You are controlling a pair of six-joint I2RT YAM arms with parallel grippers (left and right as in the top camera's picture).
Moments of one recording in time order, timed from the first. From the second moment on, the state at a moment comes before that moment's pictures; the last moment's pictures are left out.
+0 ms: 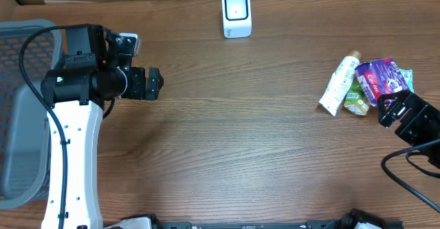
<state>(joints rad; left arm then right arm) 0.10 1.44 1.50 -1.13 0.20 0.16 -0.36 0.99 1.51 -1.40 -0.35 0.27</state>
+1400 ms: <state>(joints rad) 0.10 1.44 1.50 -1.13 0.20 0.16 0.05 0.02 0.02 0.04 -0.08 0.17</state>
